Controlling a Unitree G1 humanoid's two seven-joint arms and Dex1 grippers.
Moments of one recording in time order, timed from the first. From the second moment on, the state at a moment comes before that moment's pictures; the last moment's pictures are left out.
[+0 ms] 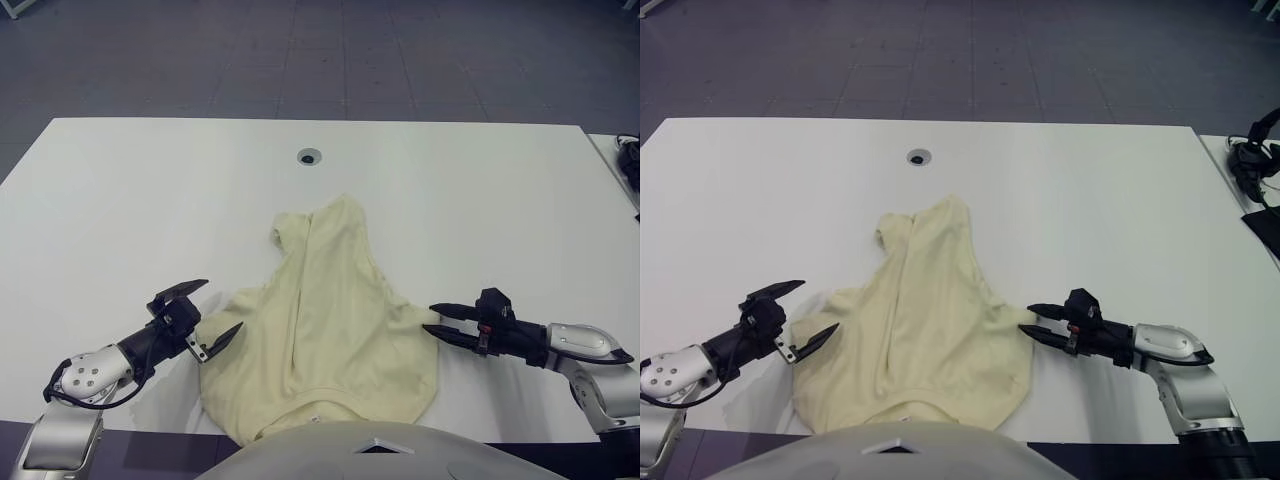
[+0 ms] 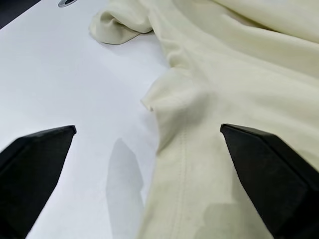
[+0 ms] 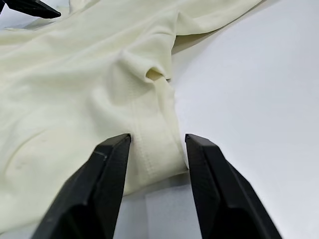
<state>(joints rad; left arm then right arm) 0.50 0.70 0.15 -0.29 -0.16 -0.02 -0.74 0.25 -0.74 -0.03 -0.07 0.42 0.20 1.11</state>
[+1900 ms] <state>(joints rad) 0.81 0.75 0.29 -0.36 0.04 -0.26 -0.68 0.57 -0.84 -0.22 -0.05 0.46 0.04 1.37</state>
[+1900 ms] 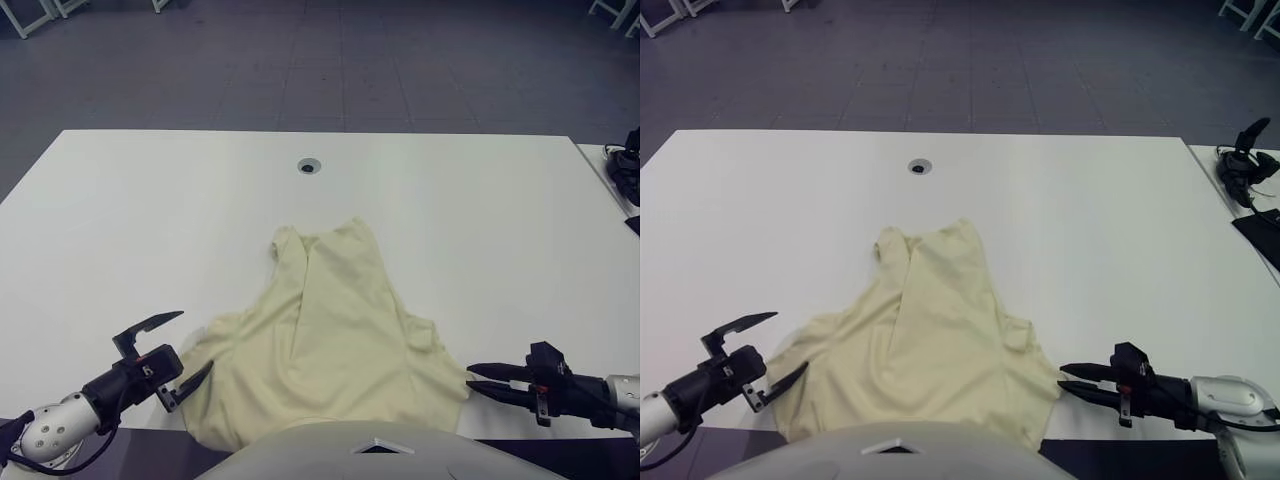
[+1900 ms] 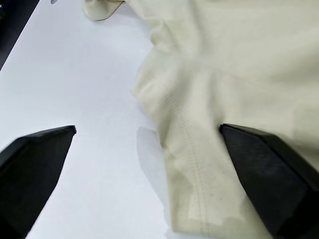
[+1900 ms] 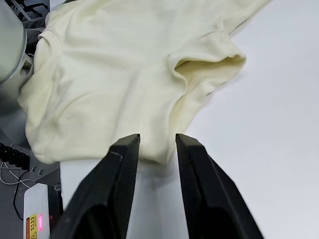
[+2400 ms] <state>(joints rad) 0.84 0.77 0.40 -0.41 -0.02 -0.25 -0.77 0.53 -0.84 -0.30 -0.08 0.59 0.13 1.42</state>
